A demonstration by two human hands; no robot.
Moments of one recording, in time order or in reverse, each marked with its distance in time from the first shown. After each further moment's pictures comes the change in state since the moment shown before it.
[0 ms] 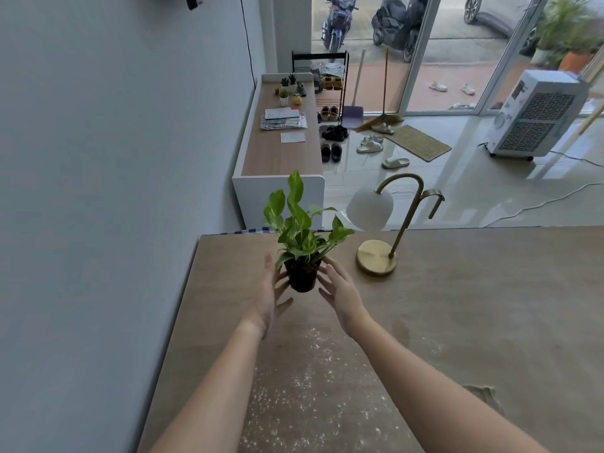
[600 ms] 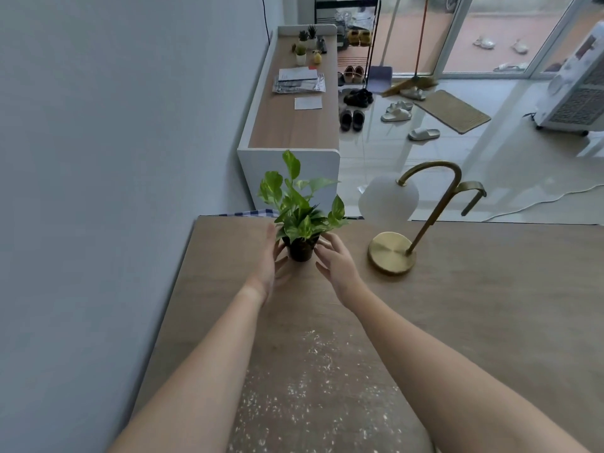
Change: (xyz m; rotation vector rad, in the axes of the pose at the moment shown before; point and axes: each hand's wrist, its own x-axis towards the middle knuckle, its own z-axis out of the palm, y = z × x) left_hand 0.081 0.017 0.009 0.080 0.106 -0.050; right_hand 0.097 -0.002 -0.005 -0.044 -0.079 0.092
